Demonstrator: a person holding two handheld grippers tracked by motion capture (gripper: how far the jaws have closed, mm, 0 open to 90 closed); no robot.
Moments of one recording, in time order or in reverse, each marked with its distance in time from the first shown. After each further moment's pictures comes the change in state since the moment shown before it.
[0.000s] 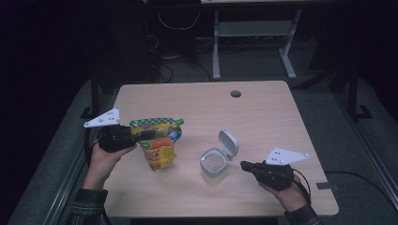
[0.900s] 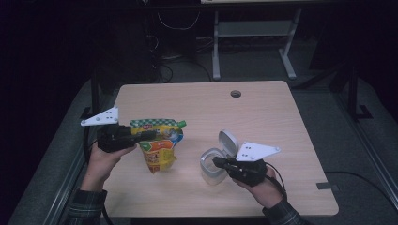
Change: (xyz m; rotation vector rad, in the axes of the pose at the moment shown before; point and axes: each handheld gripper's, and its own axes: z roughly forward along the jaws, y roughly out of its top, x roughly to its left) left arm -0.006 0.008 -0.003 -0.012 -0.046 -0.011; right arm 0.043 0.052 0.041 -0.045 0.084 -0.099
